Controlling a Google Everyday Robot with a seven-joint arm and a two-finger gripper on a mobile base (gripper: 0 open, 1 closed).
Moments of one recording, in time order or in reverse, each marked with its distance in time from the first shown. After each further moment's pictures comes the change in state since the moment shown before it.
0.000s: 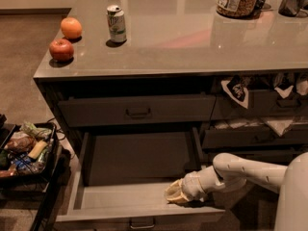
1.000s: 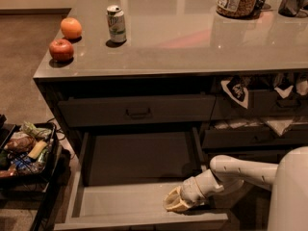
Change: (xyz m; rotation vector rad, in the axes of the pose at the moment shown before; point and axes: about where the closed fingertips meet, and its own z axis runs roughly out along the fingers) arm 0.001 0.034 0.010 -0.121 -0.004 0.039
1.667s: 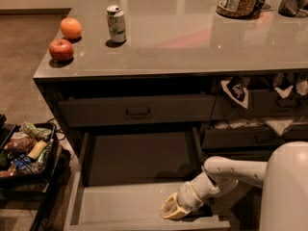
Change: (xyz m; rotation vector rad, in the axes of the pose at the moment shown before) arm -0.004 0.028 0.017 -0.132 0.000 -0.015
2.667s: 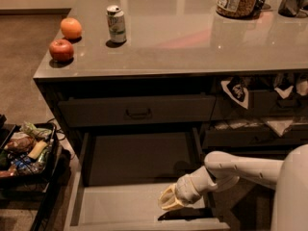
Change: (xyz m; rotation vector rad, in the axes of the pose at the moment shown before) arm -0.023 -0.020 -0.014 0.114 0.032 -0.079
